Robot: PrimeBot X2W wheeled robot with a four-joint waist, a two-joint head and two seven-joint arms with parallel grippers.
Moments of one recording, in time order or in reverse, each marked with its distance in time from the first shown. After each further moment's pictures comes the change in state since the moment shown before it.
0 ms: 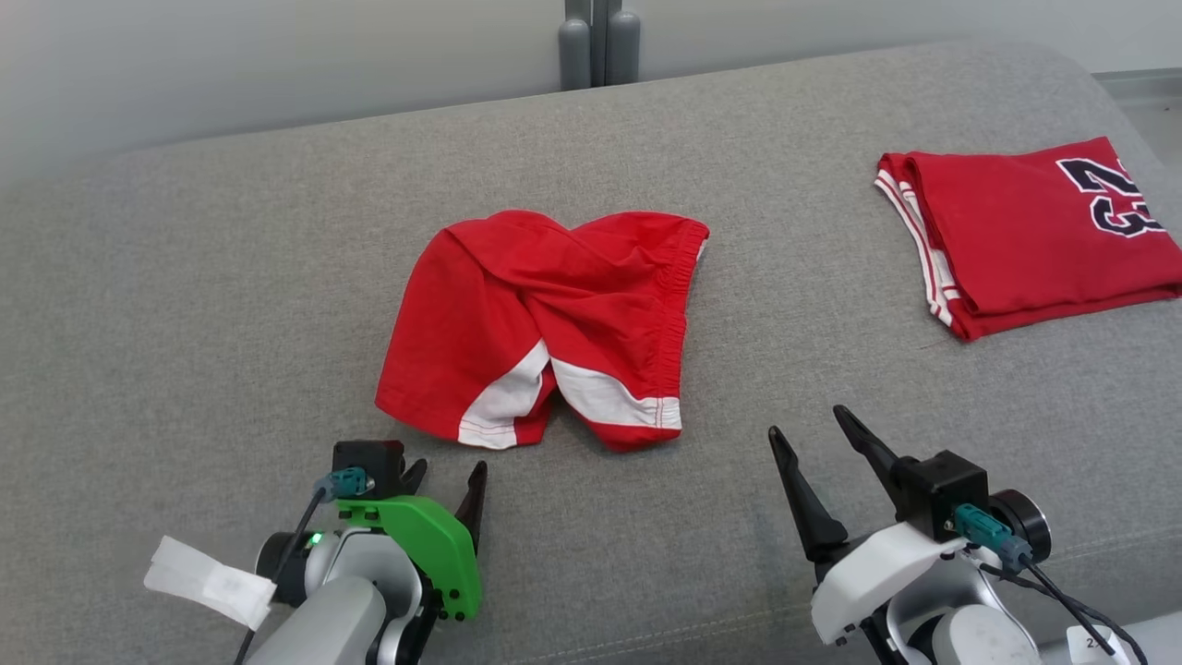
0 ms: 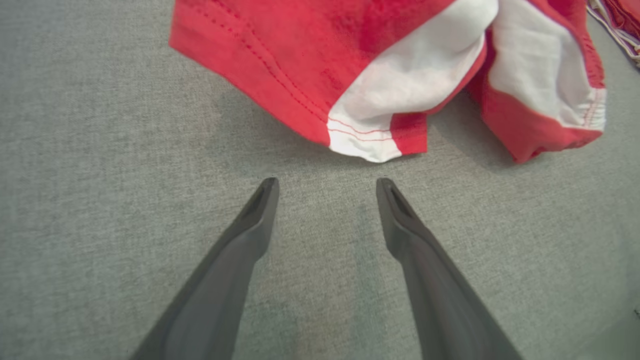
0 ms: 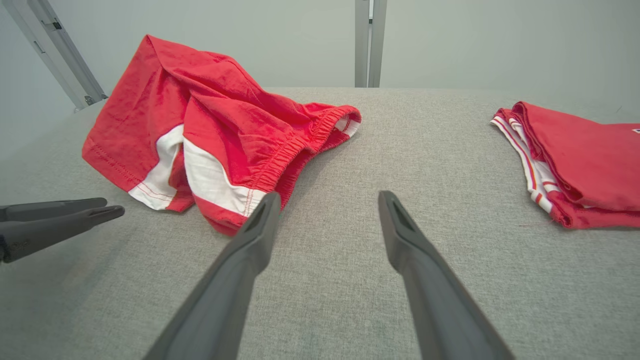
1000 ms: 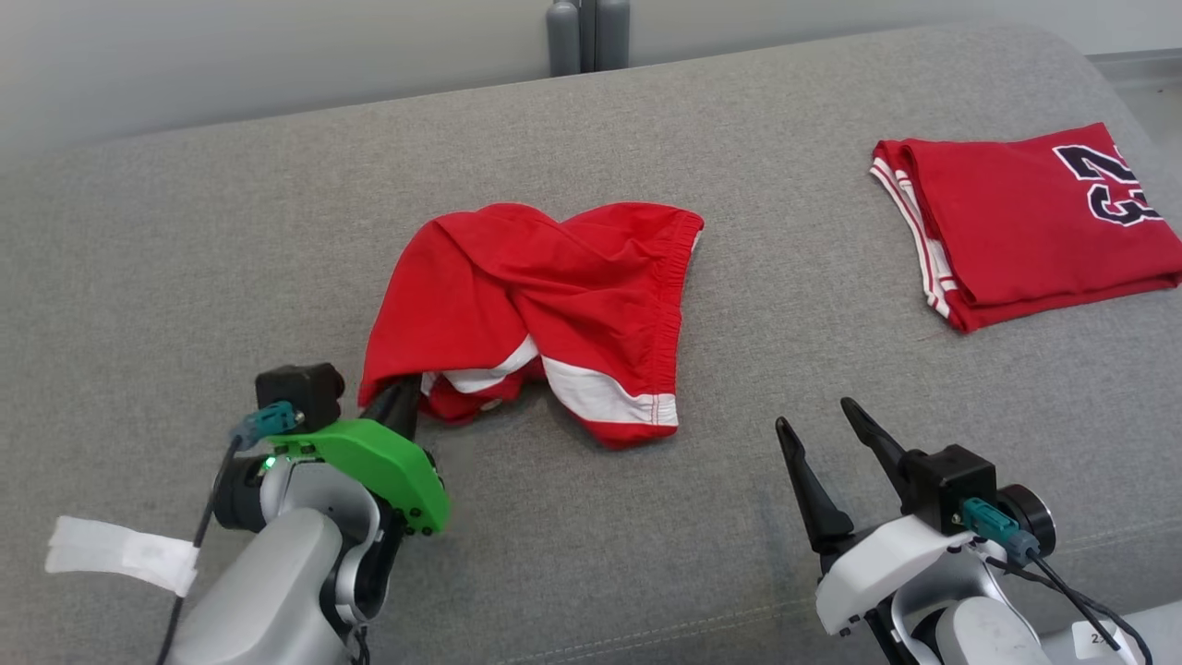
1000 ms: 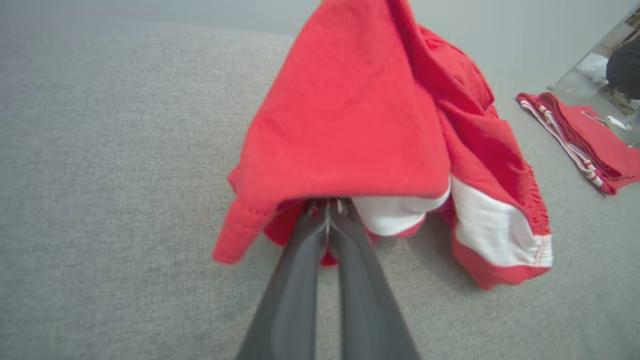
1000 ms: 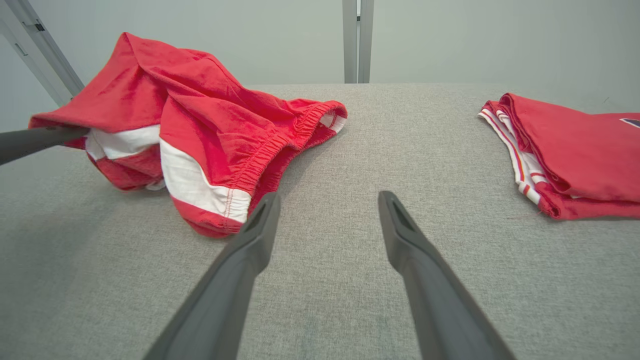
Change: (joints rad) left arm -0.059 0.043 0.089 -0.118 -0.061 -0.006 -0.066; right arm -0.021 0.000 -0.013 0.024 0.009 0.000 -0.022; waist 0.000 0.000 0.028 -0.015
